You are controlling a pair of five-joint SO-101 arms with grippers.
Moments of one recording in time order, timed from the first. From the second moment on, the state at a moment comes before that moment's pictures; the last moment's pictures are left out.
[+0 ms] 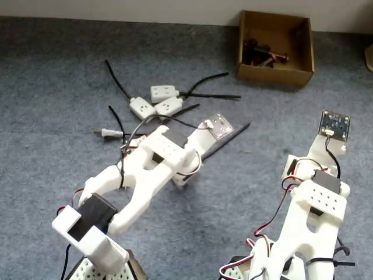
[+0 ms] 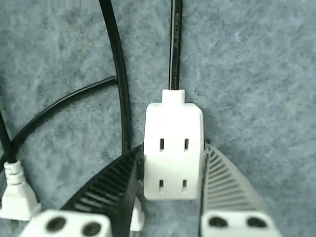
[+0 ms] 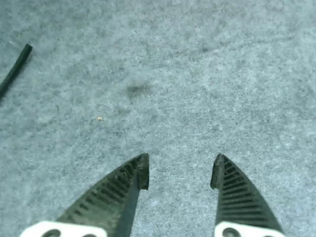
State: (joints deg) left arm 28.5 5.1 27.6 57.2 -11.9; right arm 21.7 -39.1 56.5 47.5 11.5
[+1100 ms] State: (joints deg) left arm 34.2 15.6 17.1 57.3 -5.8; right arm 21.7 -39.1 56.5 47.5 11.5
